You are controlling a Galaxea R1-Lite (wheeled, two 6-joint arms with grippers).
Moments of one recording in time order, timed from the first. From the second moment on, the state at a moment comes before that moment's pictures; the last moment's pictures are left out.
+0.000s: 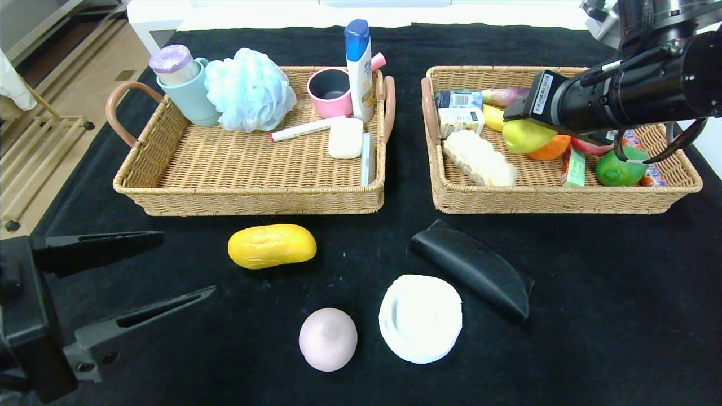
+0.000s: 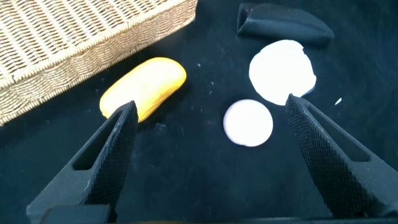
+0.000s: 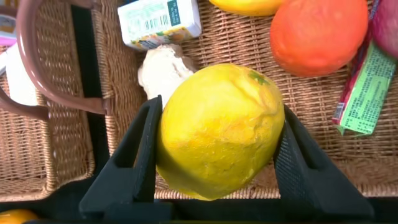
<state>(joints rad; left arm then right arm) -0.31 0.99 -0.72 -0.08 -0.34 0.14 0.44 1.85 -1.96 0.48 -0.29 0.46</state>
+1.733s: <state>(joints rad) -0.31 0.99 -0.72 -0.08 -0.34 0.14 0.58 1.65 -1.73 0.62 -0.26 0.30</state>
